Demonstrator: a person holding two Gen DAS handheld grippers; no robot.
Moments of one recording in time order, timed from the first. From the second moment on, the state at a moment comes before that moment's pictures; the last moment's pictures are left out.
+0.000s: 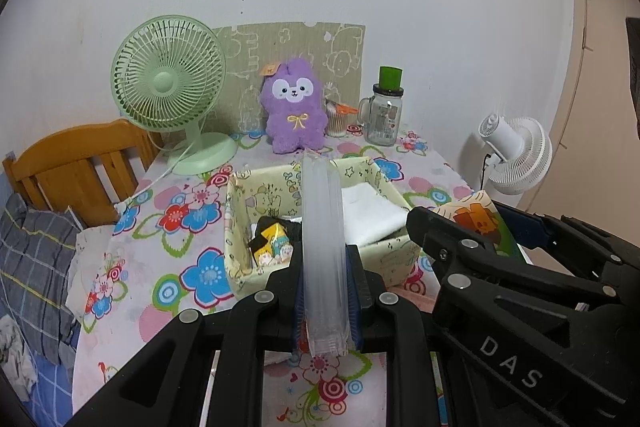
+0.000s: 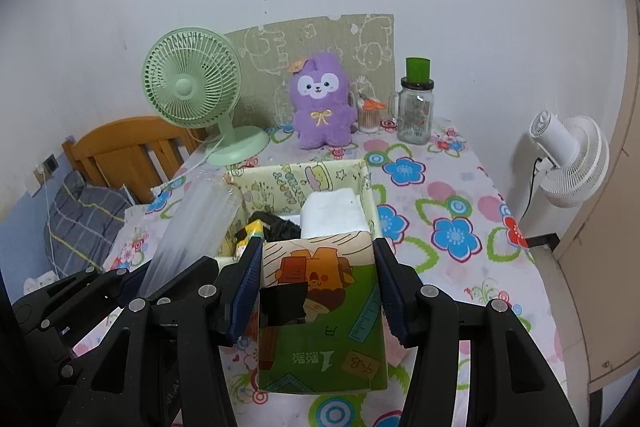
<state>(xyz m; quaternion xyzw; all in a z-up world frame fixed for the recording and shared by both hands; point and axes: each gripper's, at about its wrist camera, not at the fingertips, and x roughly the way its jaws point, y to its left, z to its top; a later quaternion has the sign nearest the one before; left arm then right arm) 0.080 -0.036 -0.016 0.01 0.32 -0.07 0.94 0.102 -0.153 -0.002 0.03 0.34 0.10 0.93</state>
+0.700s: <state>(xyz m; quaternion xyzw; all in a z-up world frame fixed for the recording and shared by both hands) 0.118 -0.034 -0.014 0.01 0.33 -0.06 0.94 0.146 -0.146 -0.004 0.03 0.35 0.11 0.93</state>
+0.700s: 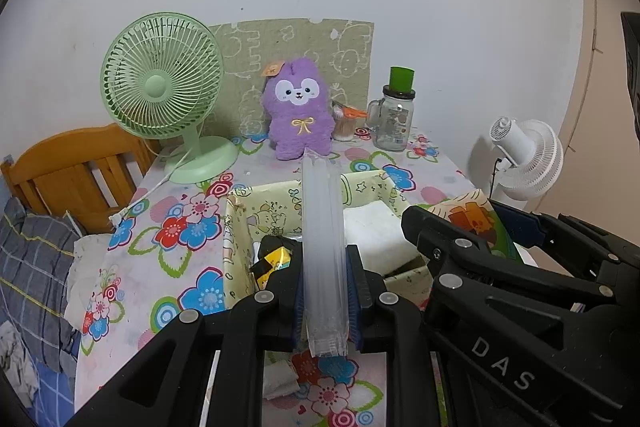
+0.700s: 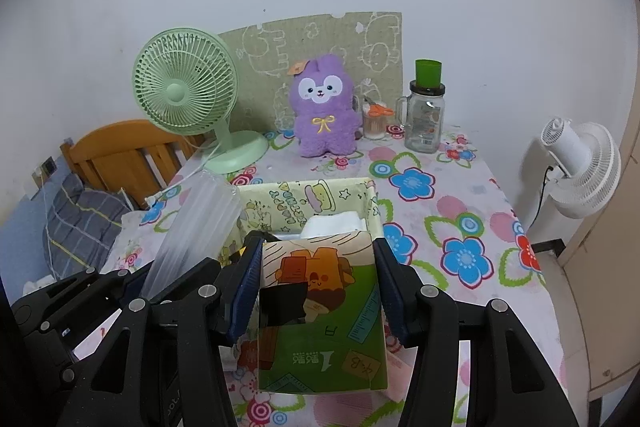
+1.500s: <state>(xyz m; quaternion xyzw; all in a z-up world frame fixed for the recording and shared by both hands) 0.176 -0.019 -0.036 0.00 0.36 -0.04 0.93 0.208 -0.128 -0.030 0.02 0.37 0.12 0.92</state>
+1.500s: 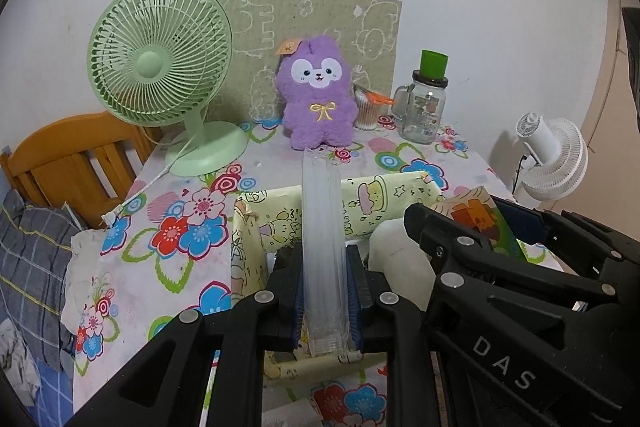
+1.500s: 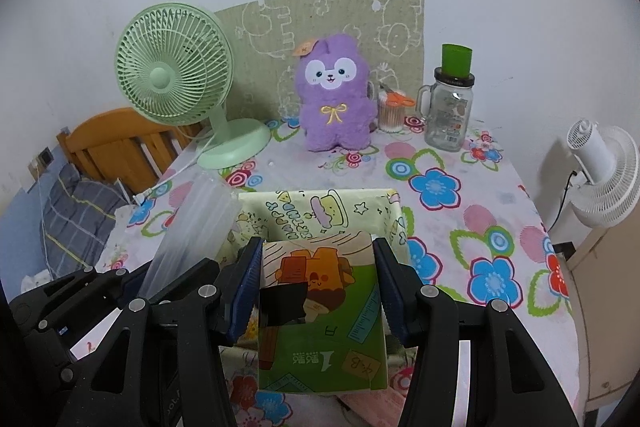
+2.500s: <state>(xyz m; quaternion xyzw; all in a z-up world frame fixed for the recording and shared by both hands) 0.217 -0.002 -0.074 -0.01 0.41 -0.04 0.91 0.247 -0.102 -0.063 0.00 0.41 0.13 0.90</state>
